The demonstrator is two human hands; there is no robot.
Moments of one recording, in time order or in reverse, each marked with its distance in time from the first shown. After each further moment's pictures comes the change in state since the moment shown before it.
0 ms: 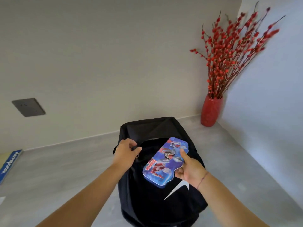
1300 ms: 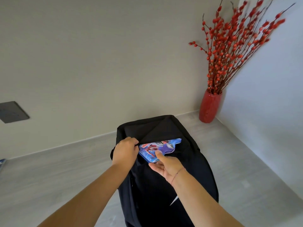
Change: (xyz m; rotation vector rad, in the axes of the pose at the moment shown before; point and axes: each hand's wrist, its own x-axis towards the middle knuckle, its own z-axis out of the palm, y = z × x) left_hand 0.034 0.002 0.005 0.408 0.057 0.331; right_hand 0.029 0.012 0.079 0.151 0.017 0.087
